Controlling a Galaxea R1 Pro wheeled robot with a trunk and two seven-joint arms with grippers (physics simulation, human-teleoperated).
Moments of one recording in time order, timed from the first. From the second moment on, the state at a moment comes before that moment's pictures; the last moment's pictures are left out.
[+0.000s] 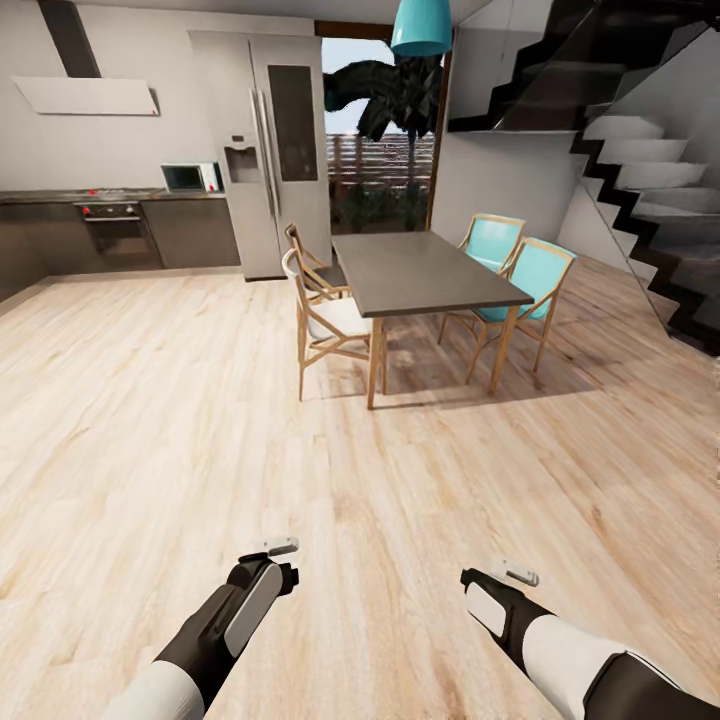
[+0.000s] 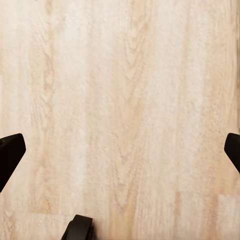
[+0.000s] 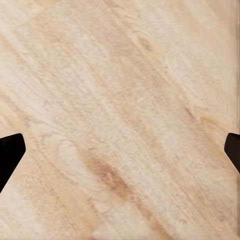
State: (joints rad) left arm -0.53 -0.05 -0.32 -0.85 0.63 0.63 0.65; right arm -0.77 0.01 0.69 -0.13 -1.07 -0.02 -0.48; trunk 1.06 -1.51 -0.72
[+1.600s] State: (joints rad) left arm -0.53 -0.06 -0.33 -0.85 0.63 0.63 0.65; right arm -0.77 0.01 0.69 -0.13 -1.07 -0.02 -0.48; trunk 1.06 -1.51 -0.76
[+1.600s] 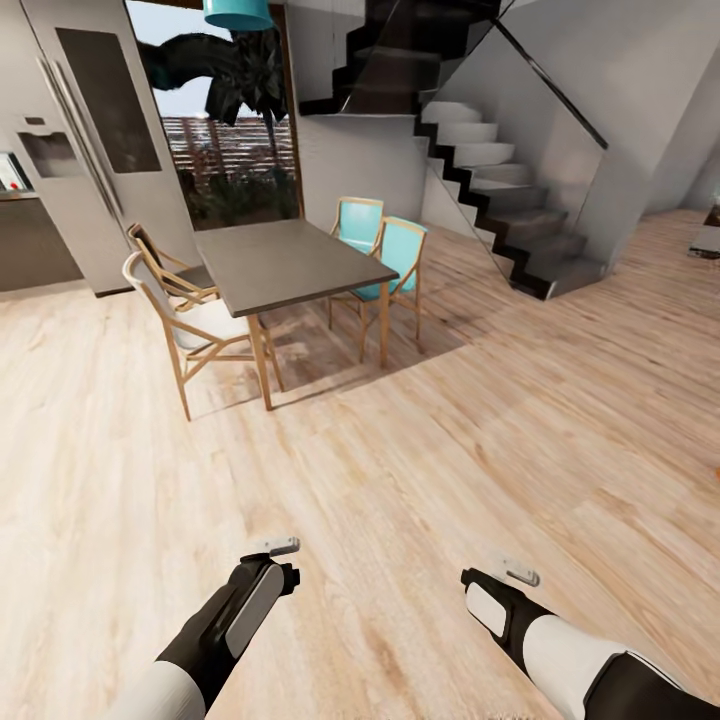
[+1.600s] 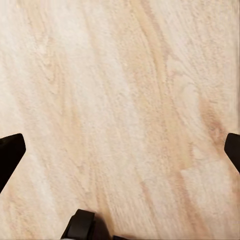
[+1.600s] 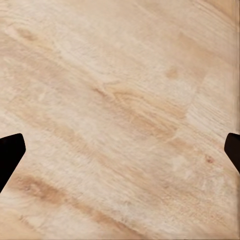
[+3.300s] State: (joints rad) left arm -0.53 -0.06 -0.33 -0.84 0.63 0.63 0.65; right arm -0.77 0.01 0.69 -0.13 -1.07 -0.02 -0.48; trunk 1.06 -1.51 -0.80
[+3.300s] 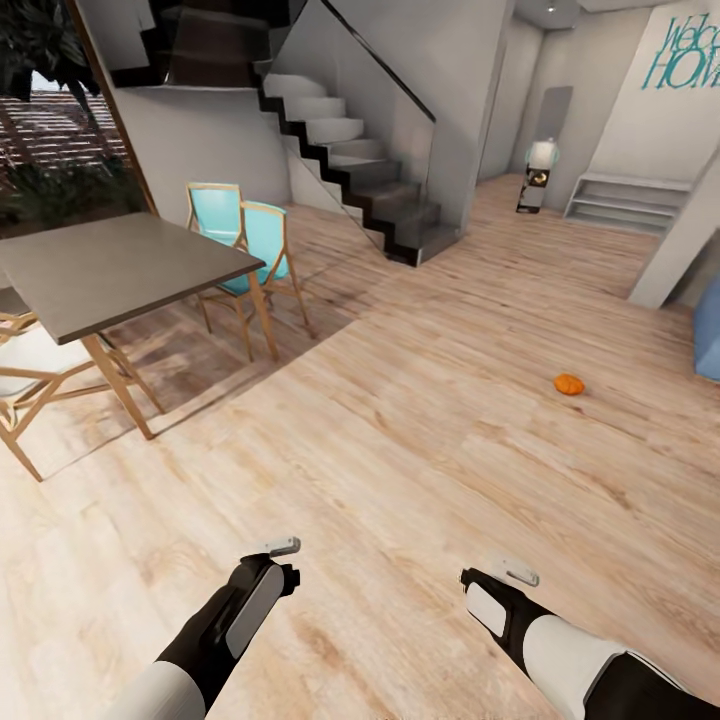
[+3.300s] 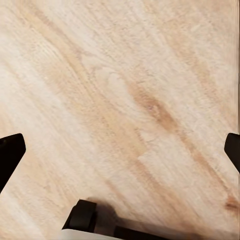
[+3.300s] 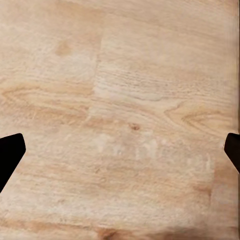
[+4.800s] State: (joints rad) left arm -0.53 -0.06 -0.33 -0.84 0.63 0.63 0.65; right arm -0.77 0.01 0.69 -0.13 -1.07 -0.02 -0.48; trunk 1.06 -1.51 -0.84
